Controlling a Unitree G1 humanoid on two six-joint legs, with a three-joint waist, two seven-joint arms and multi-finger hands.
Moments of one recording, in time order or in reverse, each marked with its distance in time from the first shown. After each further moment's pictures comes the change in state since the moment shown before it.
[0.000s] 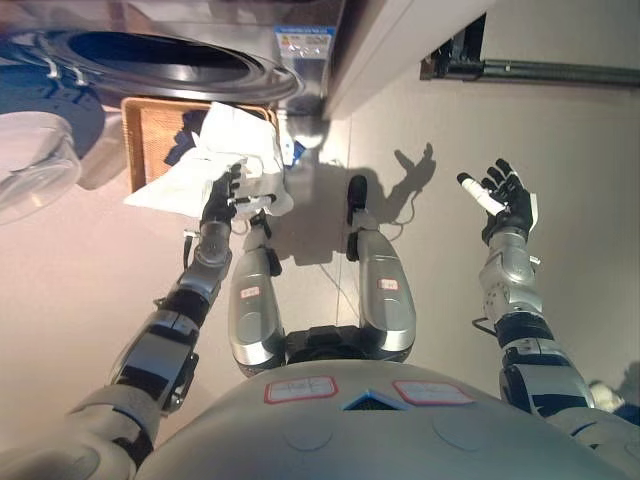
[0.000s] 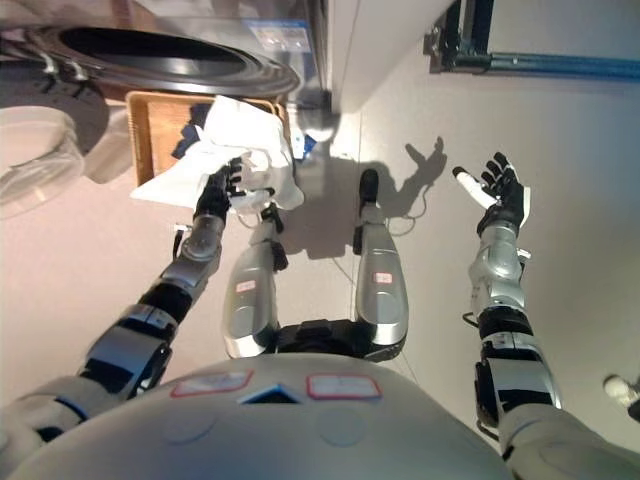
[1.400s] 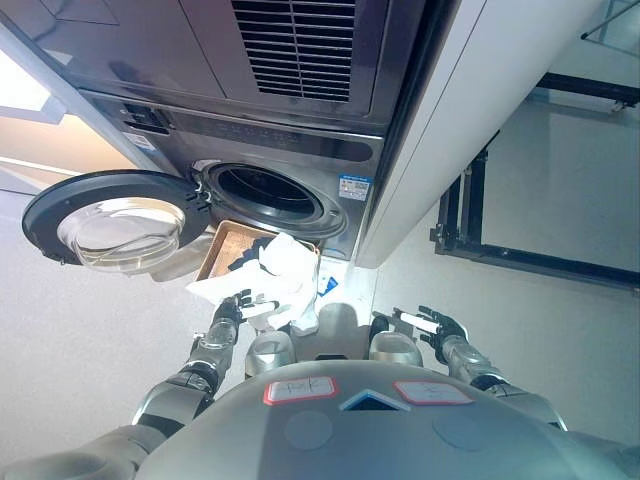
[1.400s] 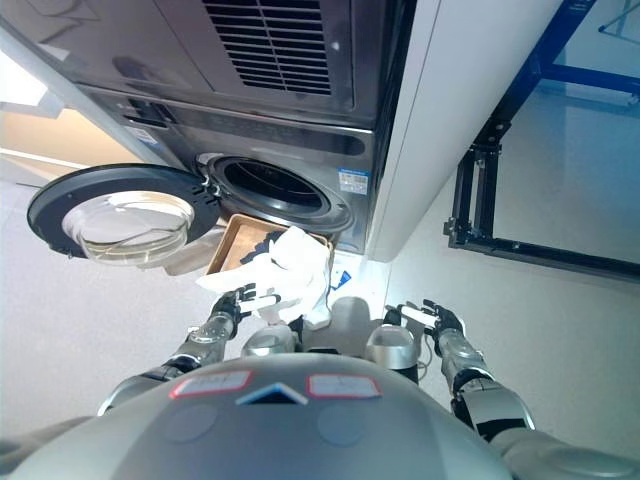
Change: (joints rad) left arm 0.197 -0.123 0.092 0.375 0.027 0.019 -0.161; right arm 0.135 0.119 0.158 0.460 -0.140 0.148 0.152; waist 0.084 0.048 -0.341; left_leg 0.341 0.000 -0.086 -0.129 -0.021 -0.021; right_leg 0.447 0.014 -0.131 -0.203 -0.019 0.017
